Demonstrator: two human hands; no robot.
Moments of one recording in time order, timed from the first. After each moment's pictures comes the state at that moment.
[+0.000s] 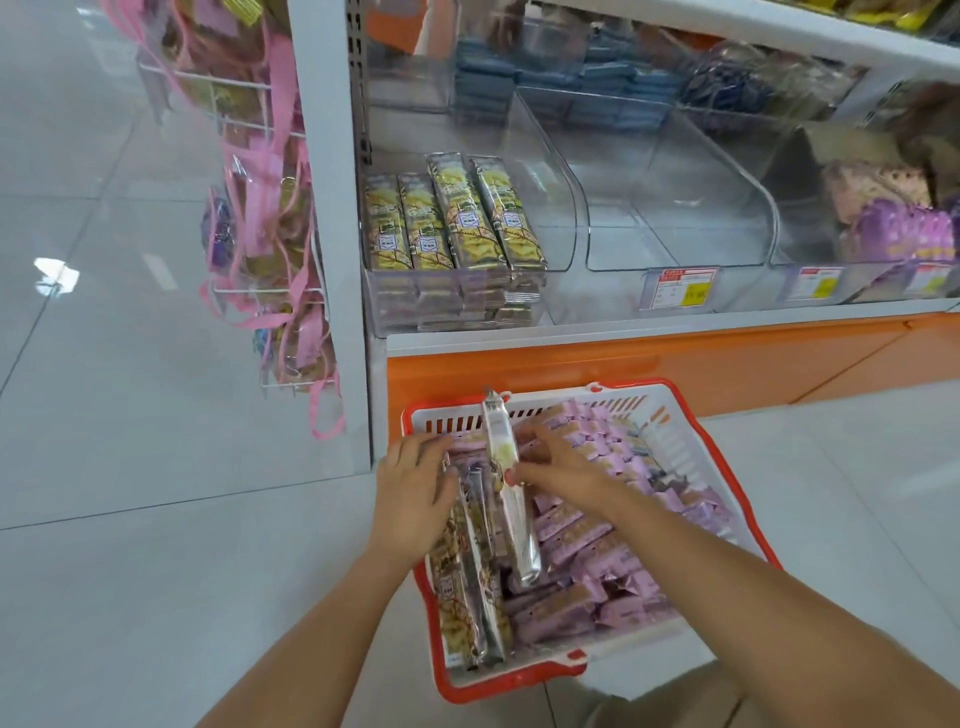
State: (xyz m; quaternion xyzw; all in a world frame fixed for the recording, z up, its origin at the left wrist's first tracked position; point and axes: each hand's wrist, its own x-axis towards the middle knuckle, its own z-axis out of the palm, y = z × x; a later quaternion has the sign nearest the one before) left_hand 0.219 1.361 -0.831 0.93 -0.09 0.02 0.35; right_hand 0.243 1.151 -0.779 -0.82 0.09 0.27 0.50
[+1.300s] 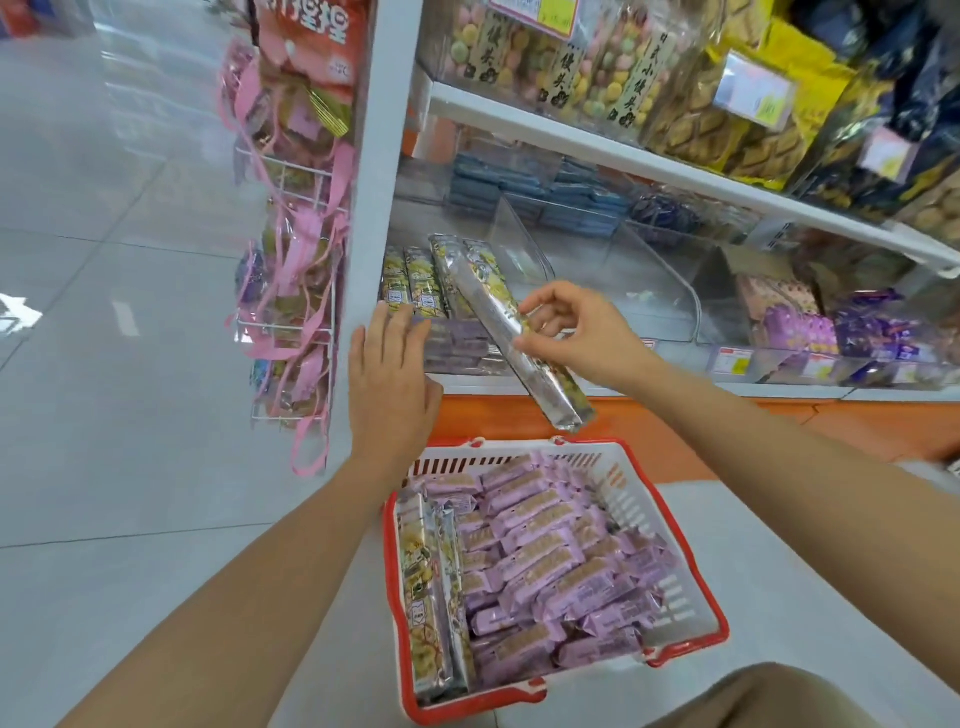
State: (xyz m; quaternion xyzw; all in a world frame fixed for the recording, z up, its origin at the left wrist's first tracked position) left_hand 0.270 1.370 -0.701 0.91 -0.07 0.33 0.24; right_hand 0.275 1.175 -0.564 -0.92 -0.15 -0.02 0.37
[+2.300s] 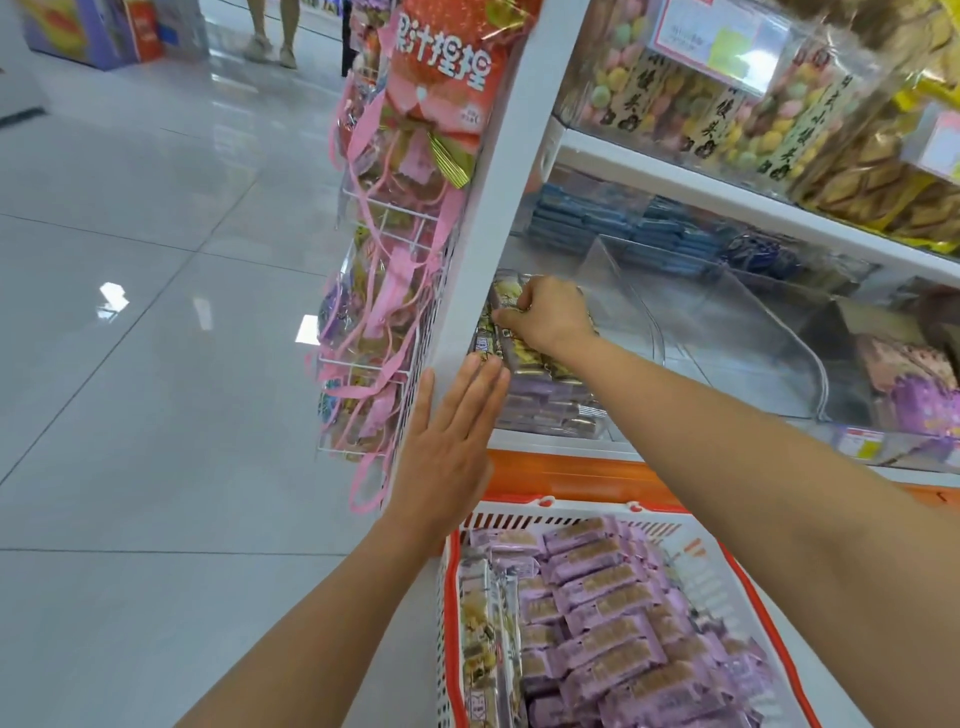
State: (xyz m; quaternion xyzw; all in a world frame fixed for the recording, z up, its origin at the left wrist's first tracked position) left_hand 0.290 1.406 -0.725 0.92 -0.15 0.34 0.13; right_hand 0.425 1.295 -0.598 -0.99 -0.06 -0.11 0.12
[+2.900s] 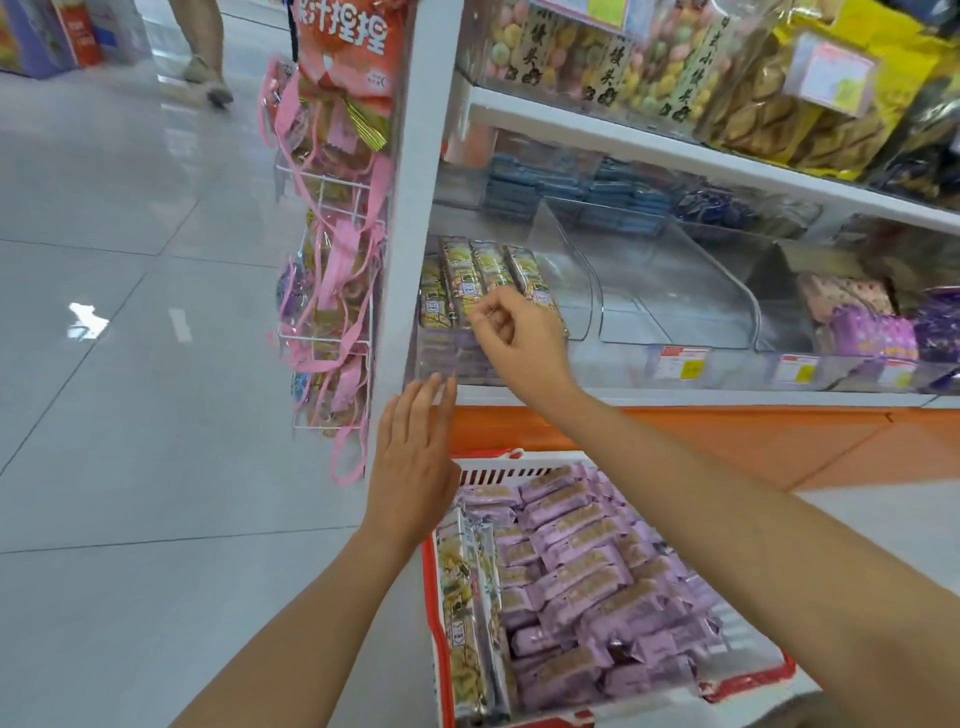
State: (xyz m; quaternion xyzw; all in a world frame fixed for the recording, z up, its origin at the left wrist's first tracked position) left_hand 0.241 1.388 -0.746 0.94 -0.13 0.23 0.22; right_hand 0.310 1.263 -0.622 -0.90 -0.17 -0.19 0.35
